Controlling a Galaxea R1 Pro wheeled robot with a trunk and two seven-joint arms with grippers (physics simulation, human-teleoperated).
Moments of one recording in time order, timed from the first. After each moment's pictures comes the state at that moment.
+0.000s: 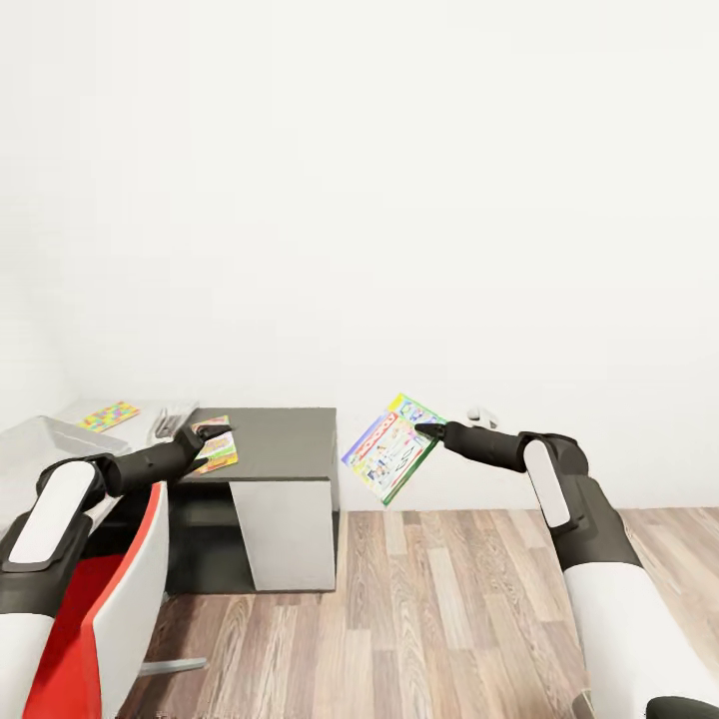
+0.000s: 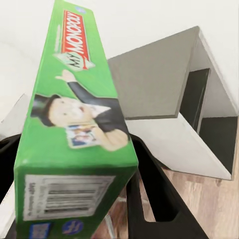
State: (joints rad) left arm -0.63 0.31 0.11 -1.28 1.30 0.92 0.21; right arm -0.77 -0.05 -0.10 -1.16 -0.41 0.96 0.45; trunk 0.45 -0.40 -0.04
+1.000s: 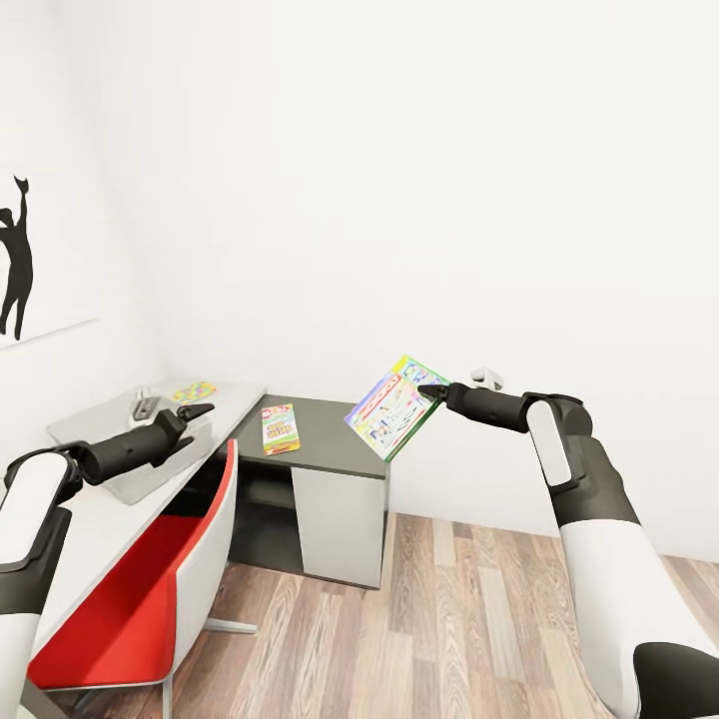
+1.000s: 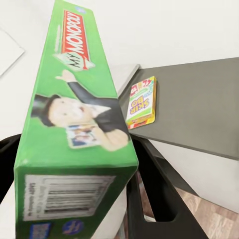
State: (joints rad) left arm -0.63 0.31 0.19 -1.38 1.30 0.92 0.21; right arm -0.90 -0.05 -0.11 -1.15 -0.42 0.96 0.42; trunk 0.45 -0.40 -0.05
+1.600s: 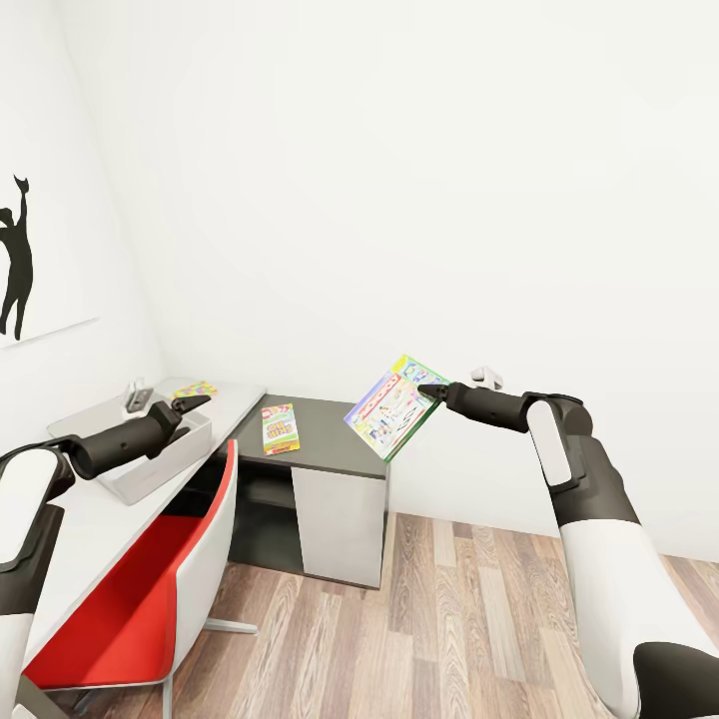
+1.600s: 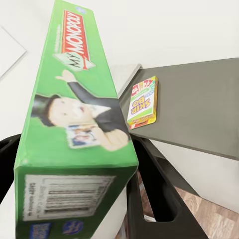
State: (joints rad) left arm -0.63 0.32 0.20 -1.44 1.30 0.92 0.21; right arm -0.90 -0.05 -0.11 -1.15 -0.42 0.96 0.42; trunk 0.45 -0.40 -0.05
